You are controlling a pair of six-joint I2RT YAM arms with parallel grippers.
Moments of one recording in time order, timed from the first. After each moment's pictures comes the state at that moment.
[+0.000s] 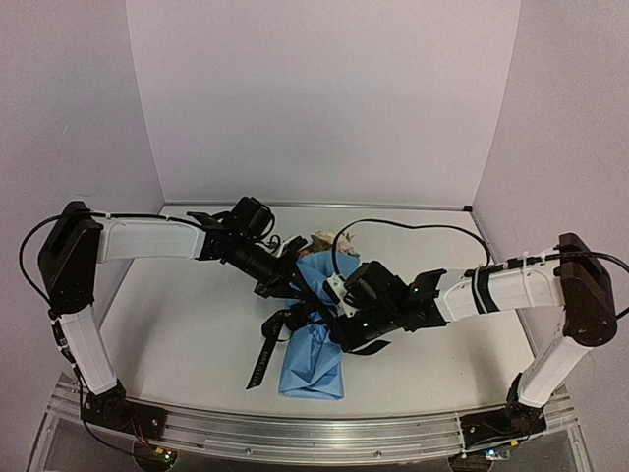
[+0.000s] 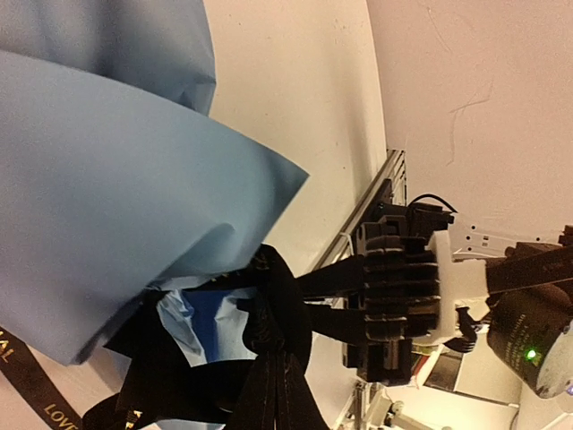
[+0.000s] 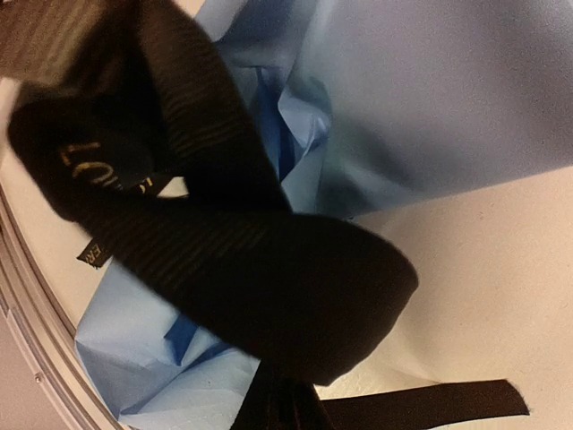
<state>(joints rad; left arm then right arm) -0.75 1.81 1.28 -0.35 0.78 -0.69 1.03 1.68 0.99 -0.25 -0.05 0.48</state>
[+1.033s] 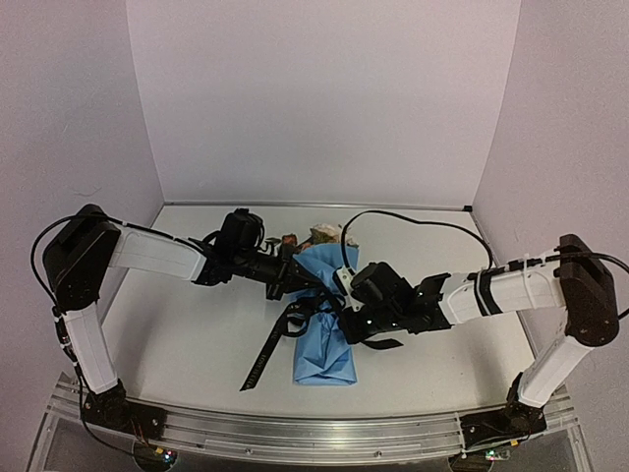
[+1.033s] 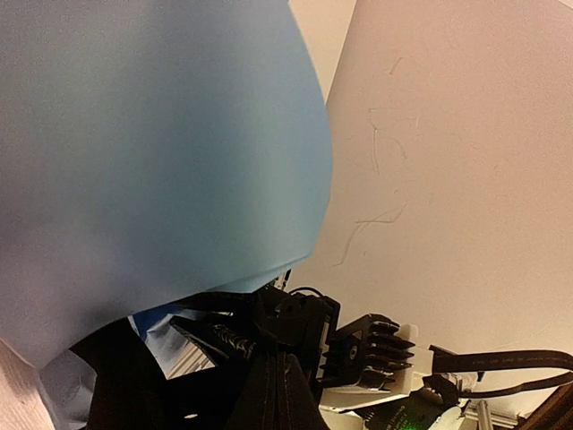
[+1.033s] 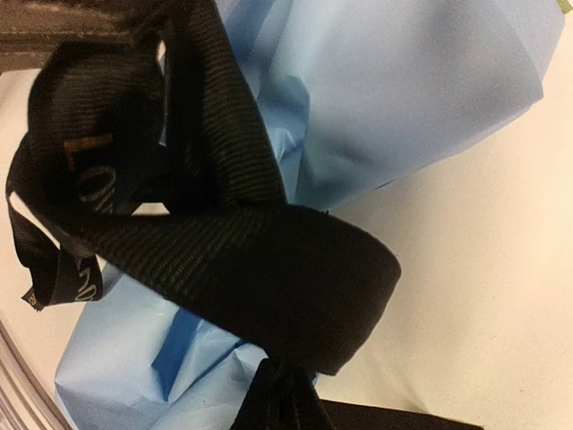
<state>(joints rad) -0.74 1.84 1.07 0.28 0.77 -1.44 1.02 1.66 0.93 -0.14 0.11 0.44</state>
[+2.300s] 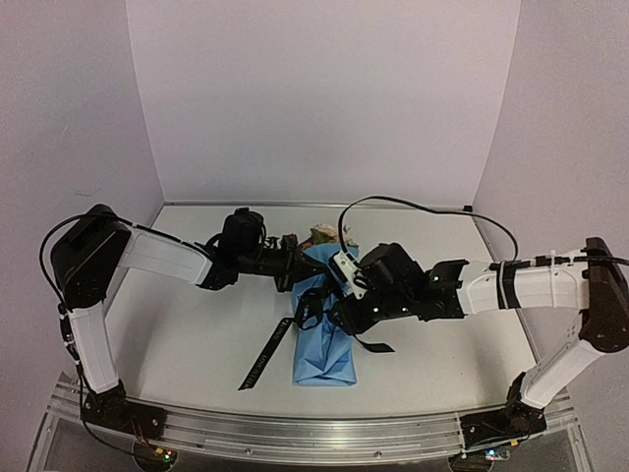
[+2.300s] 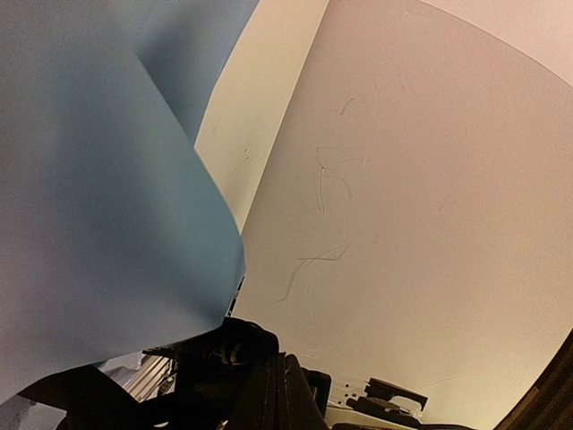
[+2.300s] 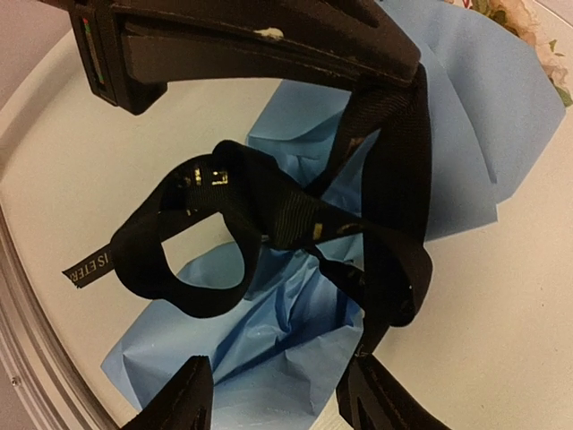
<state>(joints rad) -0.75 1.89 1.07 0.50 0.66 -1.66 1.00 1.55 0.98 -0.23 0.06 0.30</state>
